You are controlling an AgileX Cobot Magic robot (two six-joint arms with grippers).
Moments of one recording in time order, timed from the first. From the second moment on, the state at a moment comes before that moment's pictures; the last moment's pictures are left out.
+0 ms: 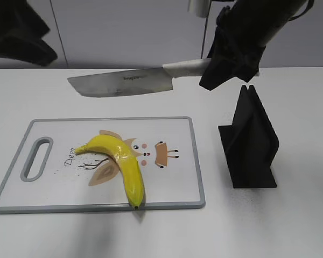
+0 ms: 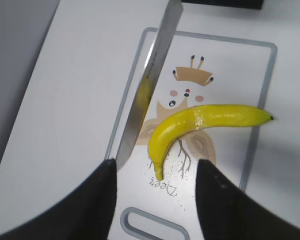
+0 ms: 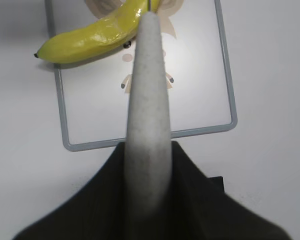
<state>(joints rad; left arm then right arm) -0.45 1.34 -1.30 -0.27 1.02 1.06 0.41 1.77 -1.53 0.45 1.10 -1.12</state>
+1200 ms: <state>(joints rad) -0.50 1.68 -1.35 -0.16 1.00 1.18 0.41 1.86 -1.59 0.57 1.13 -1.35</state>
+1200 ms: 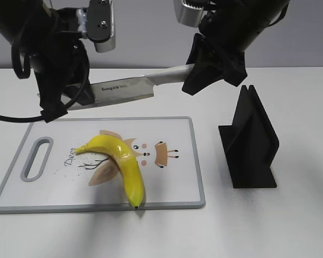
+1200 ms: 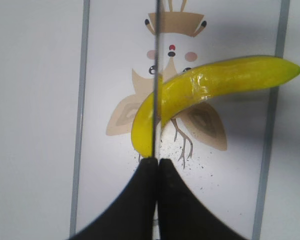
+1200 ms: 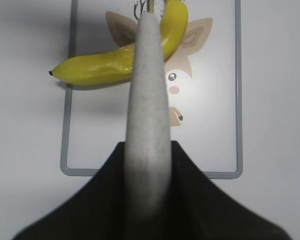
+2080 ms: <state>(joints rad) -0.50 2.10 -1.36 -0.25 0.90 1.13 0.41 2.22 -1.59 0.51 1.07 -1.37</state>
